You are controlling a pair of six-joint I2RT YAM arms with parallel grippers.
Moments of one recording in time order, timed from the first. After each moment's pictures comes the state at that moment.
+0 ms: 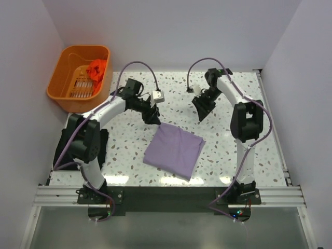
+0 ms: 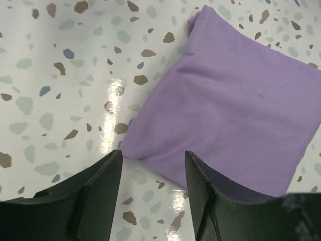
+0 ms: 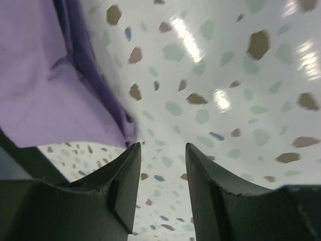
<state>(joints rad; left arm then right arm) -0.36 1.75 1.29 -0.51 0.87 0.69 0.23 2.24 2.03 -1.35 -0.43 -0.67</state>
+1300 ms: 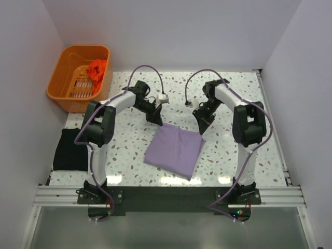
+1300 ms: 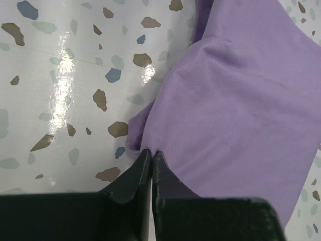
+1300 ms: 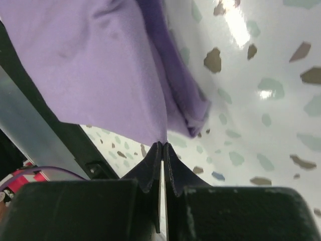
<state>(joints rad) -0.35 2.14 1.57 -0.74 0.94 0.77 0.25 2.12 1.68 -1.36 -0.53 -0.68</state>
